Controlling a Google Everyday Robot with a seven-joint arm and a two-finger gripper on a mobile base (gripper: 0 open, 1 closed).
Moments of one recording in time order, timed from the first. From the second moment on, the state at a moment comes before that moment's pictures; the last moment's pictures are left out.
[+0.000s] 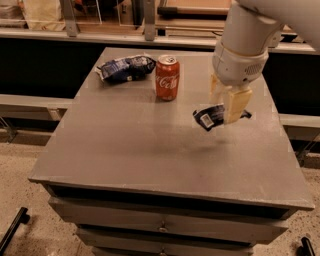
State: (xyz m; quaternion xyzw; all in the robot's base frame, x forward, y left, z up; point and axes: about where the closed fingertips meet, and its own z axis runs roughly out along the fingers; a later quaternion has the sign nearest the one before) arm 0.514 -0.150 0.900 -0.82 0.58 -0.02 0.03
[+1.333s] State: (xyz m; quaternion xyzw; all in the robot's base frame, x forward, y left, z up) arm 0.607 -0.151 0.913 -0.73 0.67 -0.03 0.10
